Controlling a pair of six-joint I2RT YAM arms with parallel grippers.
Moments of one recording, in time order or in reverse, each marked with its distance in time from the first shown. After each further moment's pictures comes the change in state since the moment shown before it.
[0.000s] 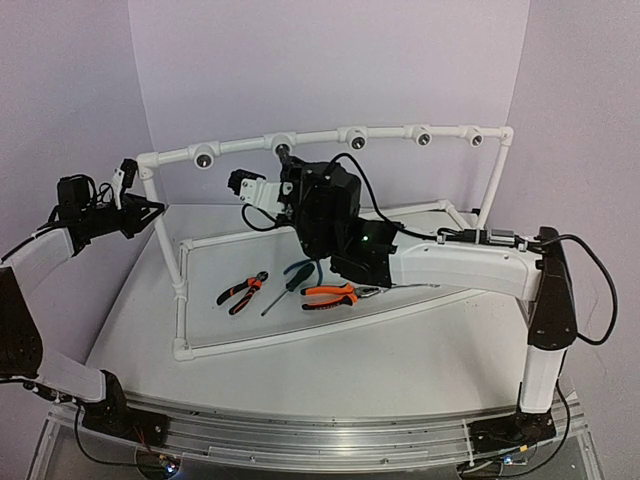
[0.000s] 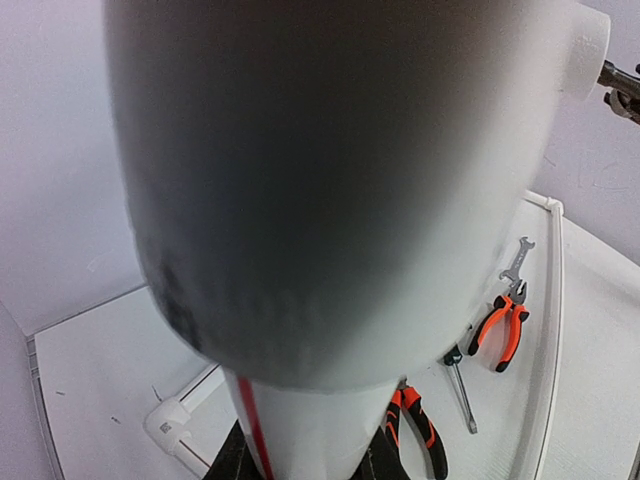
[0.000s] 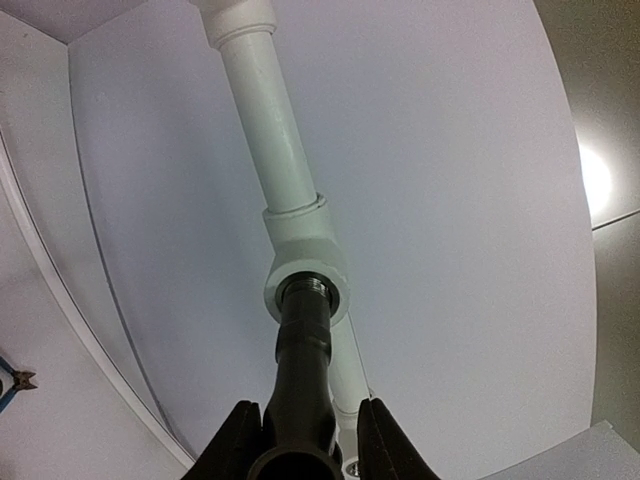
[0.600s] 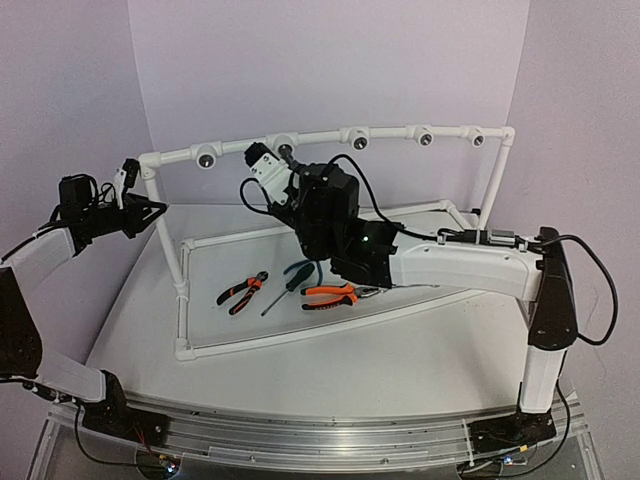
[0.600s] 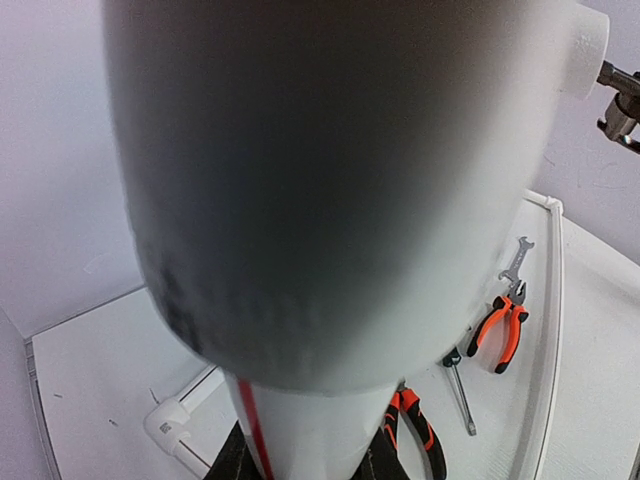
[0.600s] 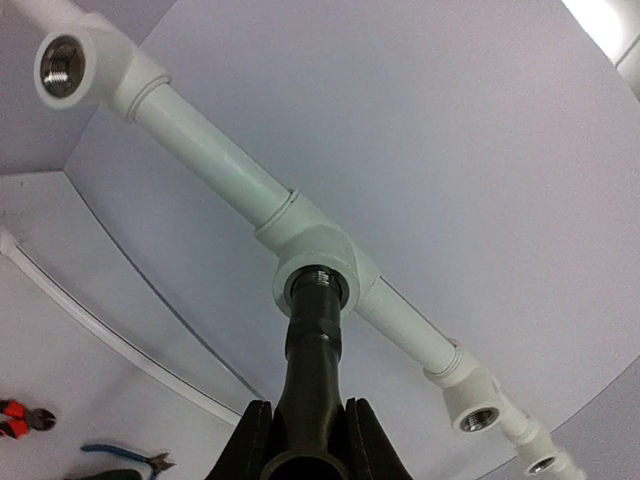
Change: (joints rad) left arm -0.015 0.001 0.002 0.000 -0.012 -0.001; right arm 0.001 0.001 -0.005 -0.026 0.025 0.553
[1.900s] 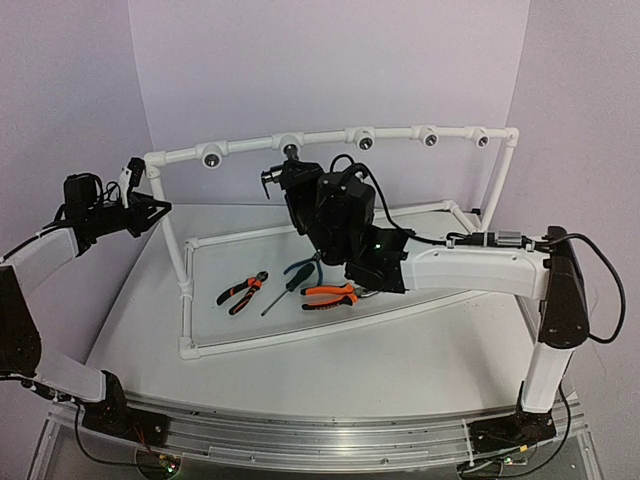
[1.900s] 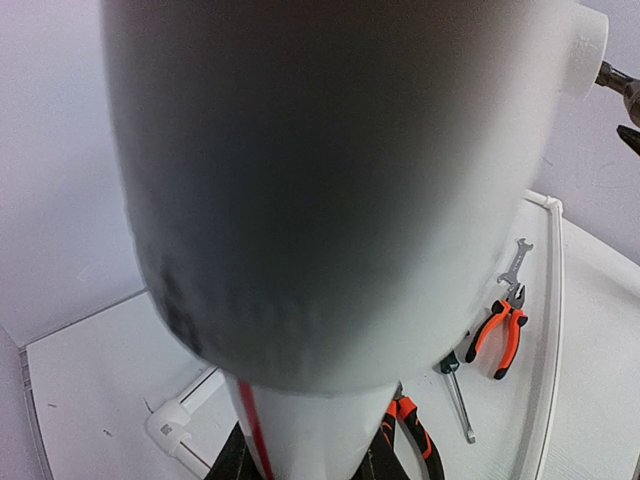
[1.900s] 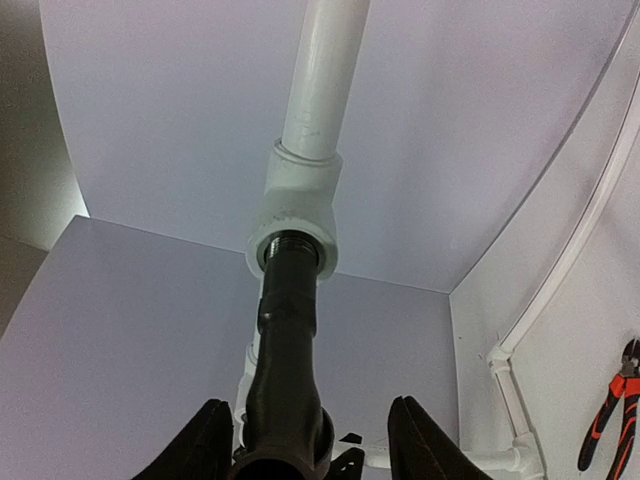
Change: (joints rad) left arm -0.038 0.010 -0.003 0.037 -0.026 -0.019; right arm -0.023 -0.063 -0.137 0.094 -0.154 2.145
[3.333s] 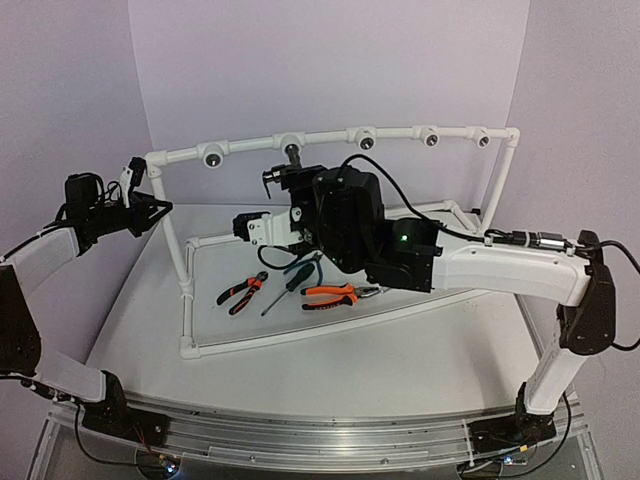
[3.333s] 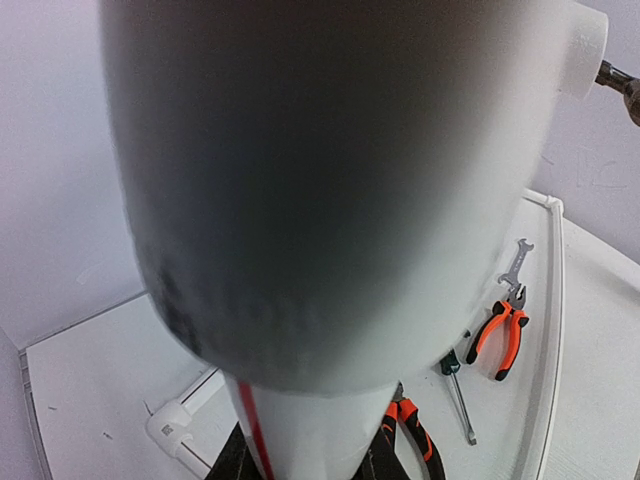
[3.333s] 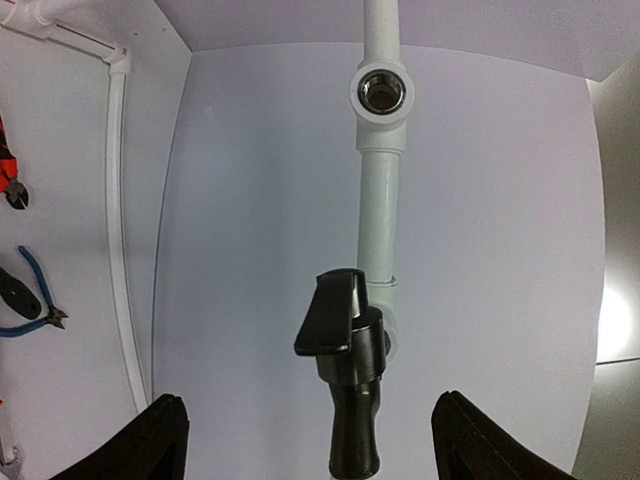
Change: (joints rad) left arm -0.009 0.005 0.001 0.007 -0.006 0.005; right arm 0.070 -0.114 0.033 -0.389 -0.052 -2.788
